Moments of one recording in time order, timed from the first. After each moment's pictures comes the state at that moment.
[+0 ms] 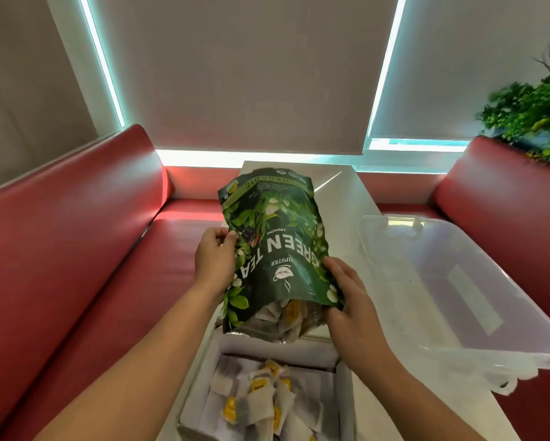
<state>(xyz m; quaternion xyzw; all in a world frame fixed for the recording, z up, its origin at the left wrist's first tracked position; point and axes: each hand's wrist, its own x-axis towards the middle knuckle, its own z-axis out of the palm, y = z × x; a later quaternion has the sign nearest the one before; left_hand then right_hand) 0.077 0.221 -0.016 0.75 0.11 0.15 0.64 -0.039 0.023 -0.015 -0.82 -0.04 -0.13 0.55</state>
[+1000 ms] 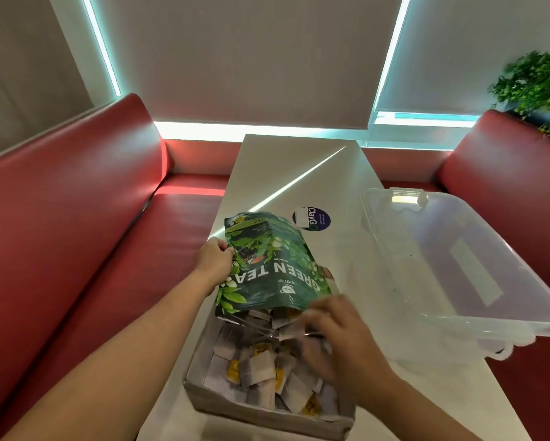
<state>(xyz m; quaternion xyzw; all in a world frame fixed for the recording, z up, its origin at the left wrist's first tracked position) 0.073 0.244 -0.077 0.87 0.13 0.02 0.47 -0.087 0.018 -0.062 -0.90 -0.27 -0.24 0.25</state>
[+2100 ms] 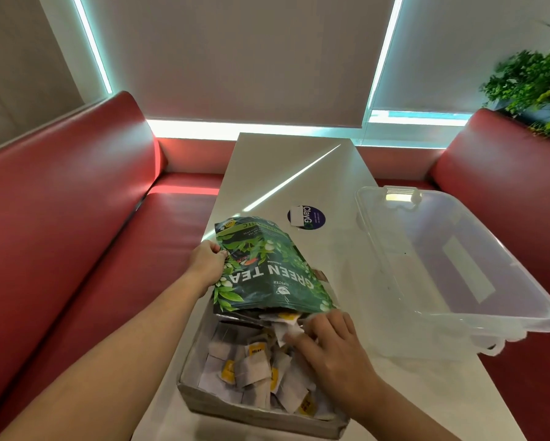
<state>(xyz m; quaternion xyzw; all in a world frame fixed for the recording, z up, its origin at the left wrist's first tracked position) 0.075 0.246 -0.084 0.86 0.15 0.01 0.49 -0.094 0.022 -0.086 -0.89 -0.31 -0.32 0.07</state>
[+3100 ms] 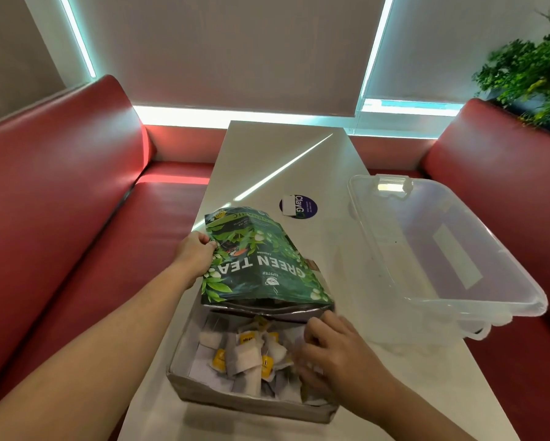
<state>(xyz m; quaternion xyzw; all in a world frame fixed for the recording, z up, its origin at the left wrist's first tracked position) 0.076 0.249 -0.090 0.86 0.15 0.00 0.49 -0.107 -0.005 -0.090 -0.92 -0.34 -0.16 0.09</state>
